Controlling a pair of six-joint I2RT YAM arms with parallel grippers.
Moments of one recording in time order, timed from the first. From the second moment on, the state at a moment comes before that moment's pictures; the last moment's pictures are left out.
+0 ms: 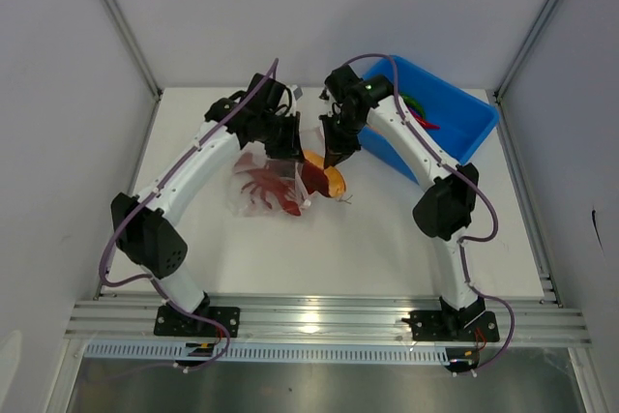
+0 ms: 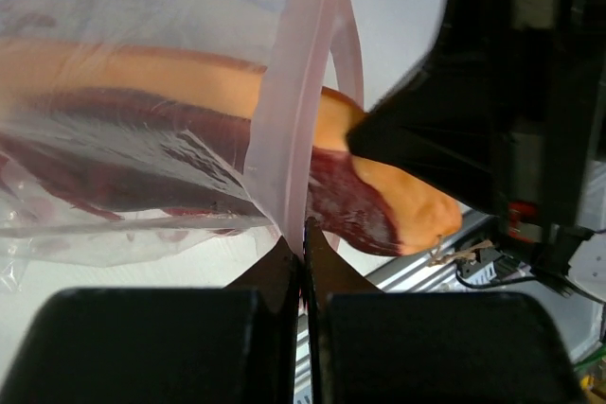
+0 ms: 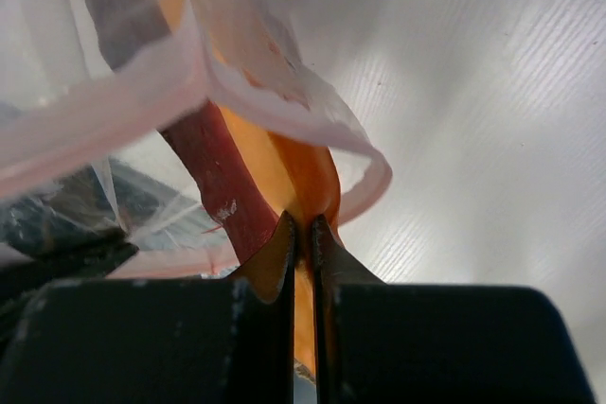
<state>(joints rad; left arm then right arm) -0.51 1.68 1.70 -0.96 0.25 -0.41 0.60 2.16 2.31 -1.36 -0.26 0.38</state>
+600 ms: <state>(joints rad) -0.54 1.64 1.59 -0.84 0.40 -0.43 0.59 2.22 2.35 -1.29 -0.40 0.51</state>
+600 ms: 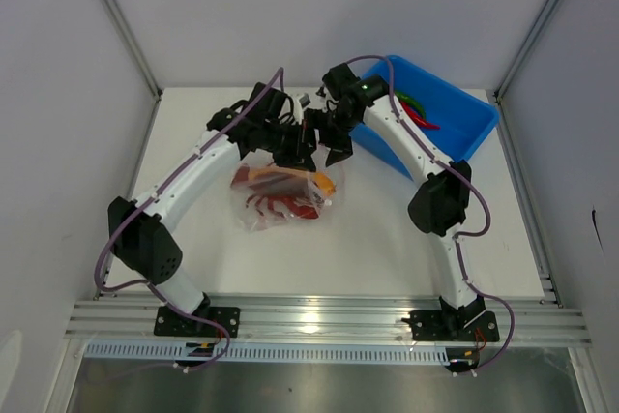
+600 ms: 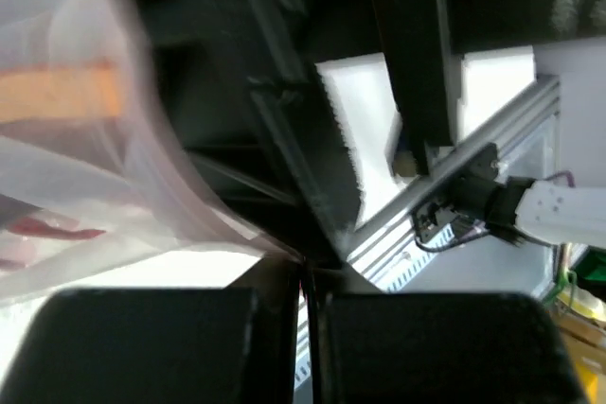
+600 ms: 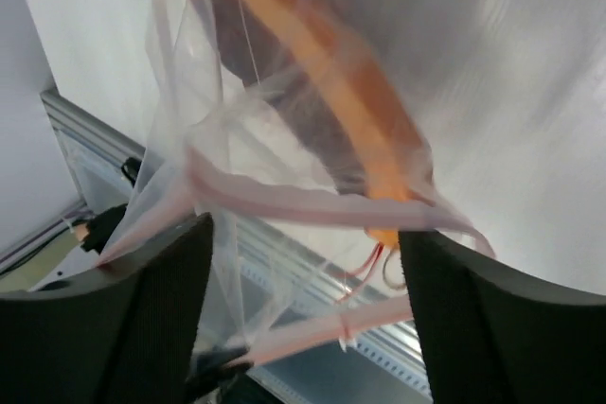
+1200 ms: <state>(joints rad) -0.44 1.58 1.58 -0.76 0.57 -0.50 0.27 1.77 2.02 -1.04 -0.32 0.52</state>
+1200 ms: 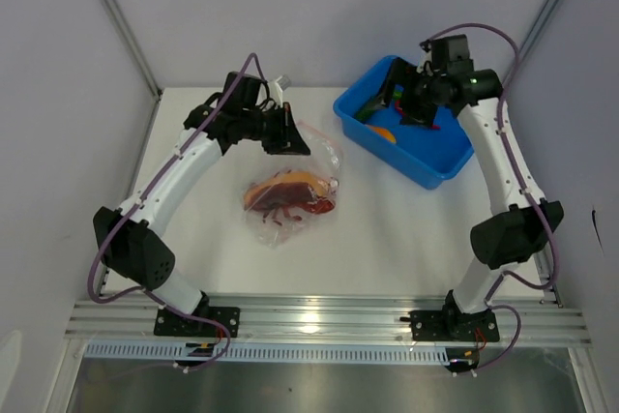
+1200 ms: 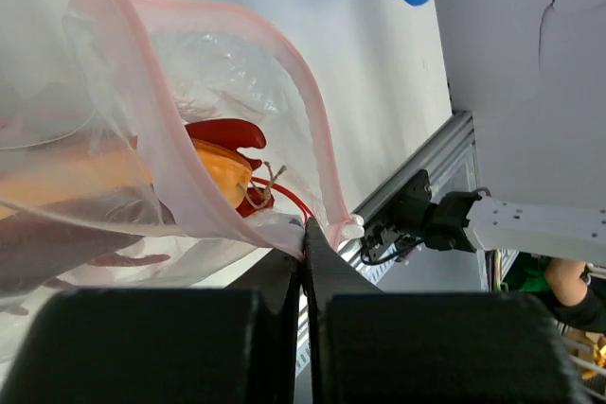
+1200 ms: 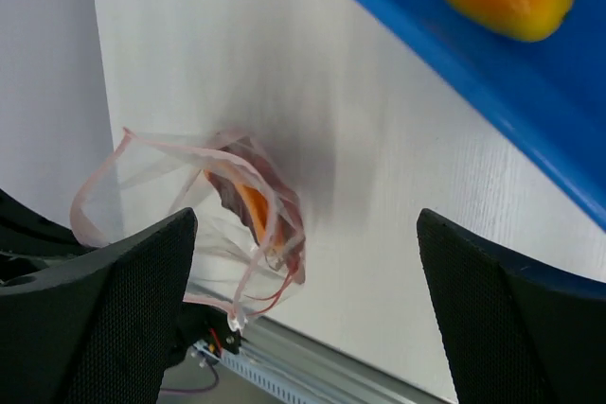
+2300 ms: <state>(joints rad) -0.35 1.64 1.48 -0.82 0.36 -0.40 0.19 2.37 2.19 -1.06 -0.12 0.29</state>
